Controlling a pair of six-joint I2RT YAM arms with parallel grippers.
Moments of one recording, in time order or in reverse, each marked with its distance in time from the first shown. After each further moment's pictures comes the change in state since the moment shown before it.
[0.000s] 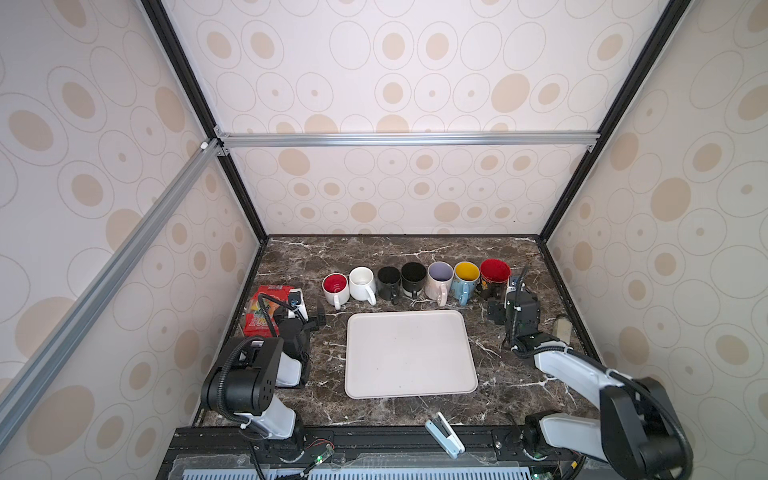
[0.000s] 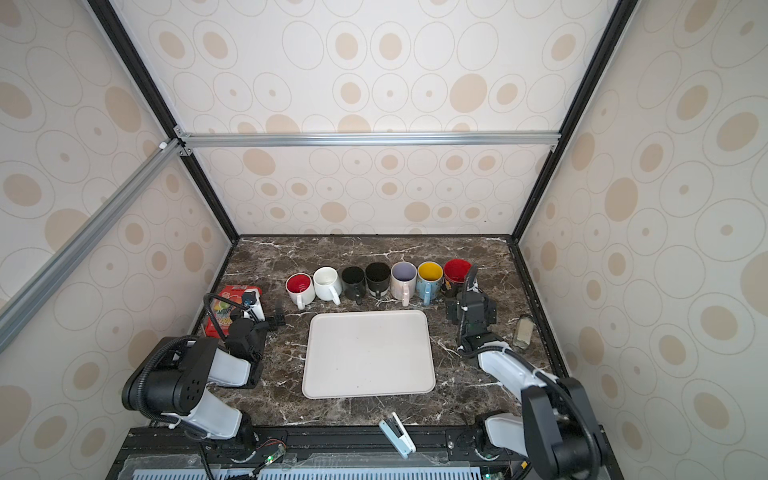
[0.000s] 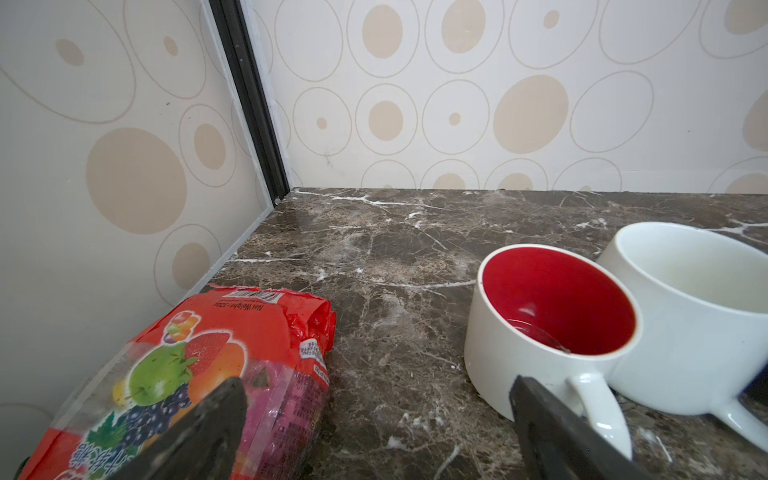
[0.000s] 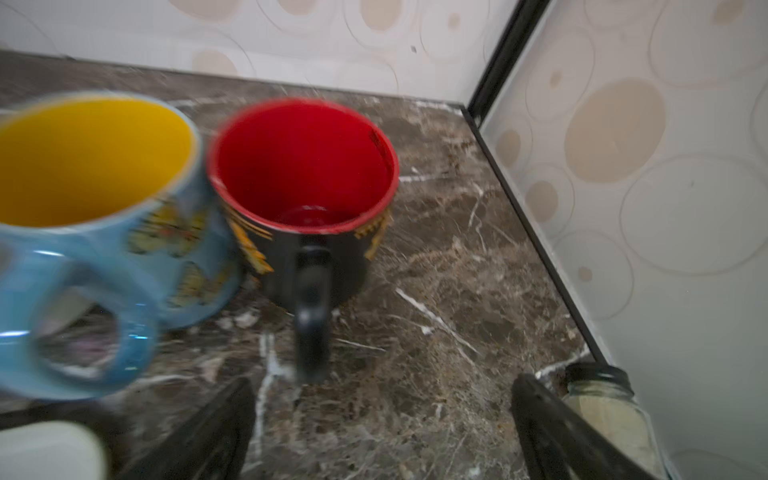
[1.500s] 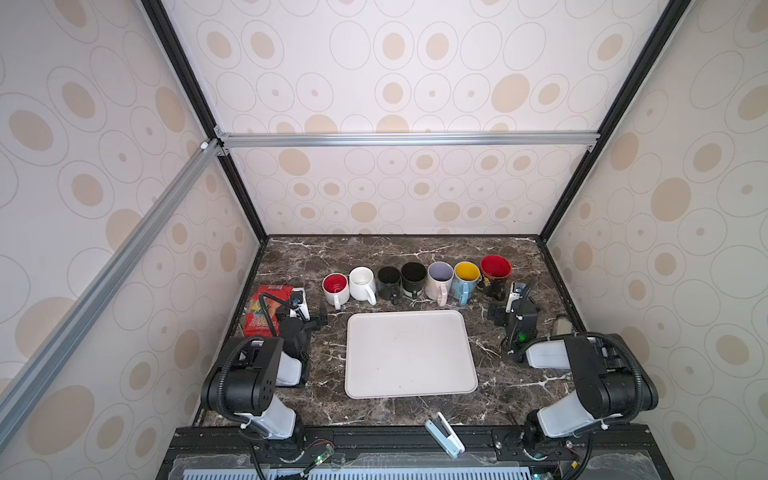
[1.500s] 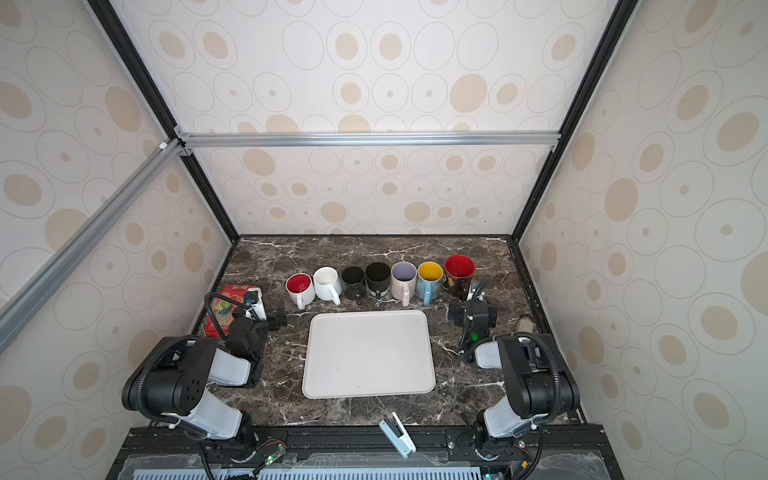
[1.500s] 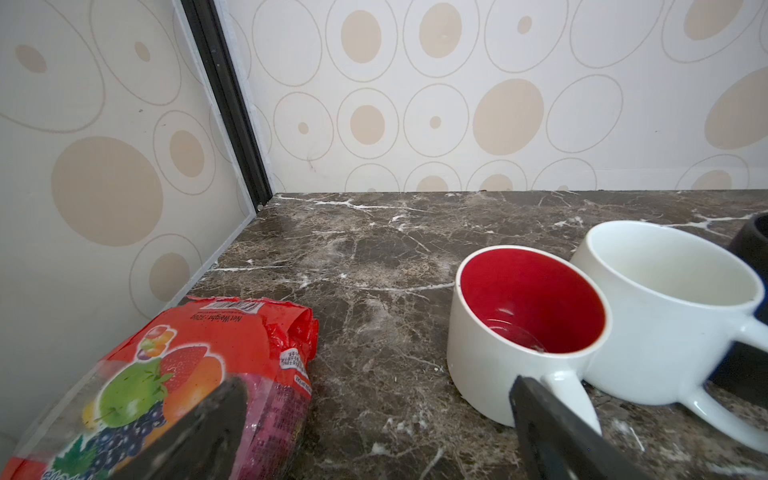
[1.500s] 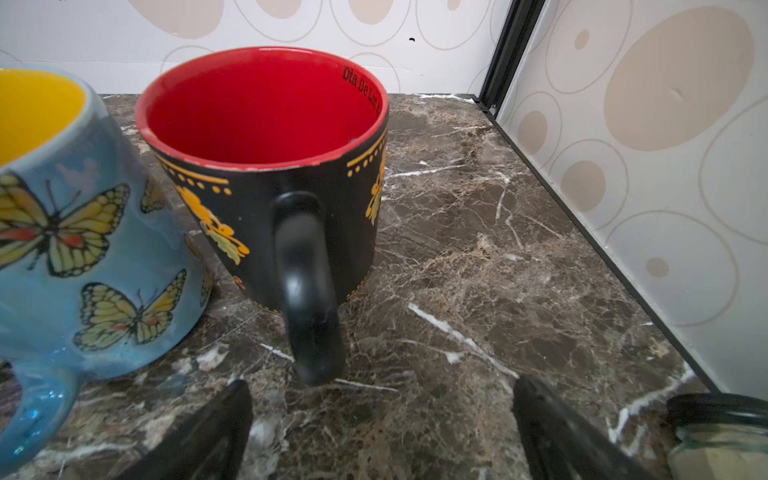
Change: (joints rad) left arm 0.000 0.002 0.013 -0.012 0.048 0.009; right arm -0.060 0.212 -0.079 0.415 -0.115 0.019
